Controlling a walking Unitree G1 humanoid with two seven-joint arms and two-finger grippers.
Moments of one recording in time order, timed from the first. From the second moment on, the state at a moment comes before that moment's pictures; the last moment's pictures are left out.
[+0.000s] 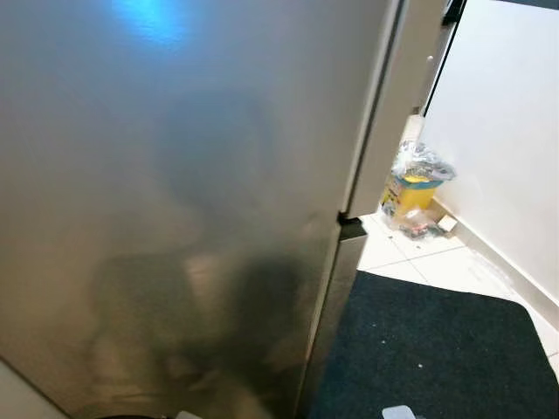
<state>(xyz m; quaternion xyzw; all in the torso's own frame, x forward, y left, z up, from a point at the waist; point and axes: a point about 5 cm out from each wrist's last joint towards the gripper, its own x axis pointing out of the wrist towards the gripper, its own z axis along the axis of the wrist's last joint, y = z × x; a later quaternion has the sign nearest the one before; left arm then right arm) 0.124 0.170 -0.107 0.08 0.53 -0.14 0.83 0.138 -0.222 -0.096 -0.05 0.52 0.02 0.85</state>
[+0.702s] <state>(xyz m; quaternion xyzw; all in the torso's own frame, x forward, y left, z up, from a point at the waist) 0.123 0.170 -0.108 0.08 0.53 -0.14 0.83 0.217 -0.209 -0.056 -0.05 0.38 0.10 0.92</state>
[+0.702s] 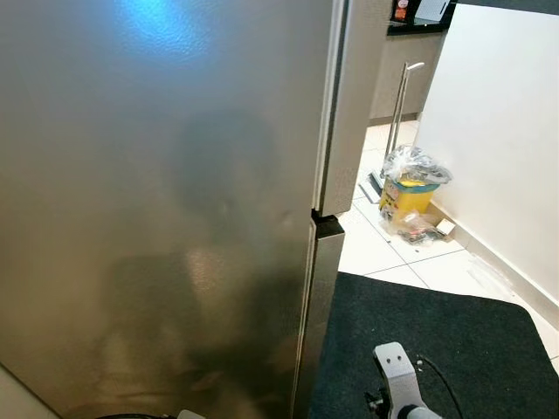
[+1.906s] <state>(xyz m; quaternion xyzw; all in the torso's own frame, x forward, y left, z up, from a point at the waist) 0.123 0.170 -0.108 0.08 0.53 -0.14 0.83 0.303 -0.170 0.030 -0.08 0.12 0.23 0.96</state>
